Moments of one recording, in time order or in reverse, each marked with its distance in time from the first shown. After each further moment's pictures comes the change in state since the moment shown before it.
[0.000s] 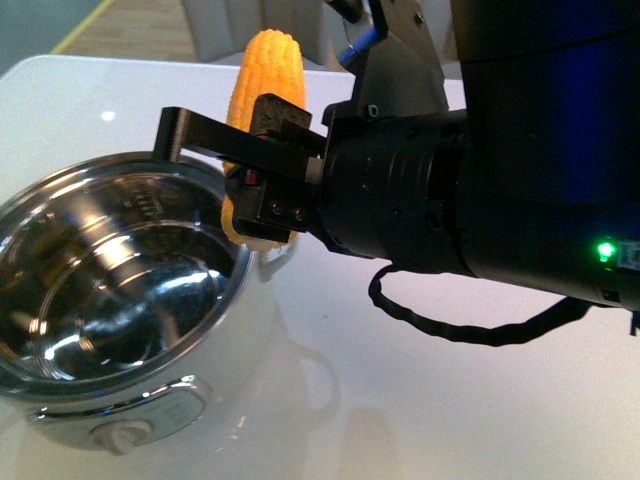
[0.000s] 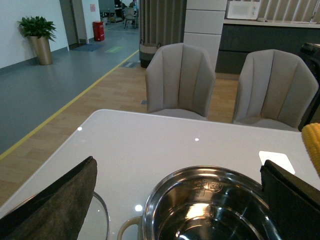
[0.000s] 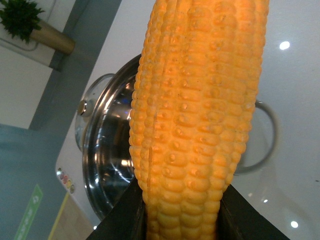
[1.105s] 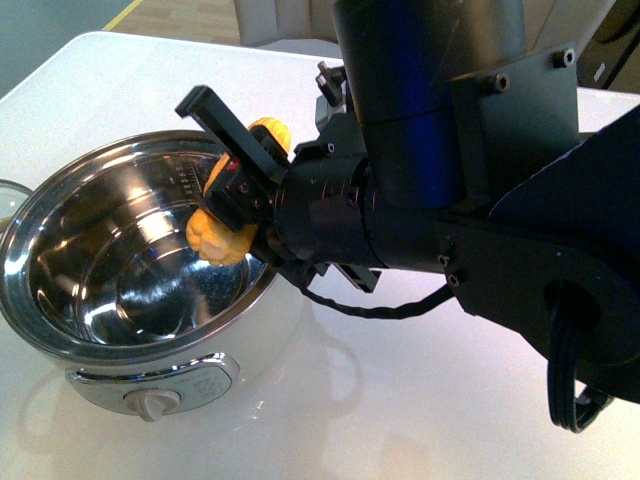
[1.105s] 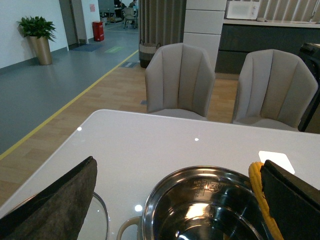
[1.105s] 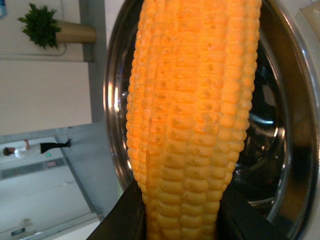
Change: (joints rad) left arm 0.000 0.000 0.000 0.000 0.000 0.000; right arm 0.029 0.299 0.221 -0.005 -0.176 0.423
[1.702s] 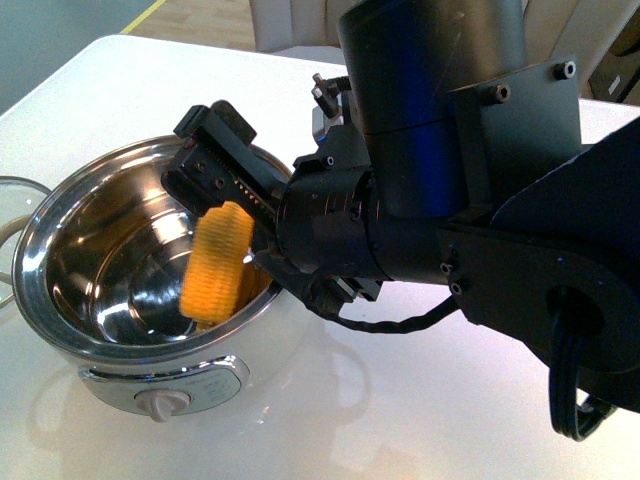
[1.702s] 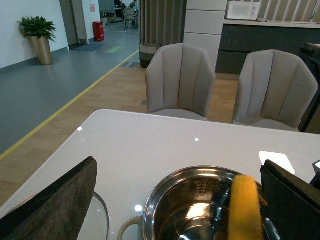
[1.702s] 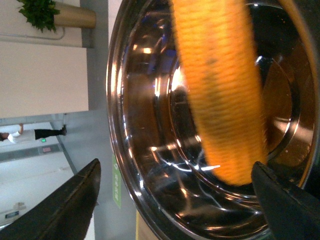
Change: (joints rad) left arm 0.000 0.000 0.000 0.000 0.000 0.000; right arm 0.008 0.000 0.016 -0.033 -0.024 -0.056
